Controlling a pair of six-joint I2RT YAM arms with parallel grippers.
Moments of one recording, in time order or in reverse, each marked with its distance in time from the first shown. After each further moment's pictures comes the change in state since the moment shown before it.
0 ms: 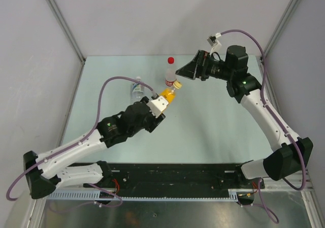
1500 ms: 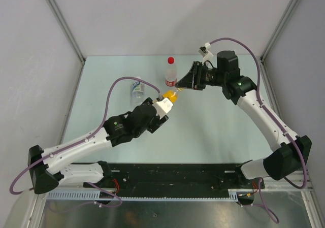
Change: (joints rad) left arm -0.077 0.103 0.028 -0.039 -0.180 0.020; right arm 0.074 0.020 -0.003 -0.227 0.032 -0.026
